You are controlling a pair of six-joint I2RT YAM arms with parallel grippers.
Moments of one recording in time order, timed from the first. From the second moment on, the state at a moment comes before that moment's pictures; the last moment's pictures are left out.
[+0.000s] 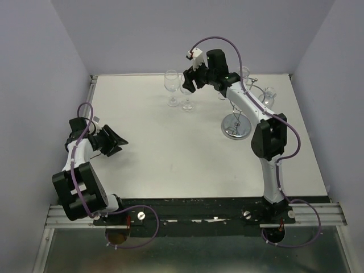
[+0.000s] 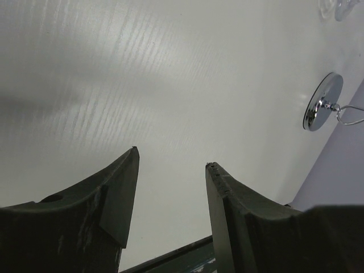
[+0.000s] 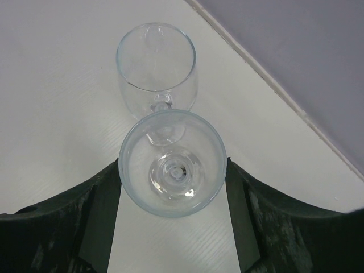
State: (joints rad) left arm 0.42 1.36 0.80 -0.54 0.66 -0.38; right arm 0.46 2.18 2.11 -0.37 -0.35 -0.28
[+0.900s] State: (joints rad) left arm 0.43 1.41 0.81 -0.54 0.64 -0.37; right arm 0.43 2.29 2.17 -0.33 -0.35 -0.23
